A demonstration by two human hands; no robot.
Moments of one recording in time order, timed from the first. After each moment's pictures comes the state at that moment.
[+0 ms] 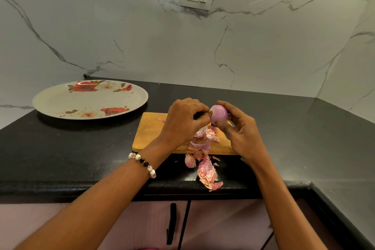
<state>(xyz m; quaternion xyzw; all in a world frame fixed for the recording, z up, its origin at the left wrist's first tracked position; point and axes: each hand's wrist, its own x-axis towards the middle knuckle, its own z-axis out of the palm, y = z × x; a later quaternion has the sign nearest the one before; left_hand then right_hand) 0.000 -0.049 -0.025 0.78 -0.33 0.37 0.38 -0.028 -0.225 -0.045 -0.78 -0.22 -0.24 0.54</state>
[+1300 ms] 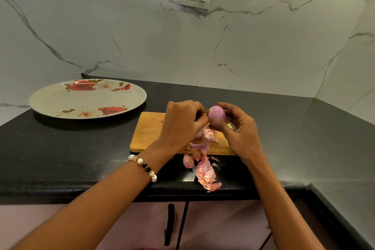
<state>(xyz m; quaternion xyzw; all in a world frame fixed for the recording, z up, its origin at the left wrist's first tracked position) 0.001 -0.053 -0.032 0.80 -0.29 0.36 0.37 -0.027 -0.221 -0.047 -0.79 -0.17 -0.28 0.52</state>
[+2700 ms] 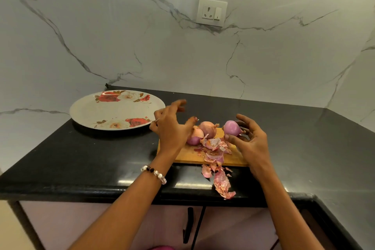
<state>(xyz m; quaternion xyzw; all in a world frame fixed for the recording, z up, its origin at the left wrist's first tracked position) -0.005 -0.005 -0.018 0.80 -0.02 0.35 0.48 -0.032 -0.211 -0.033 -0.76 -0.10 -0.27 0.58</state>
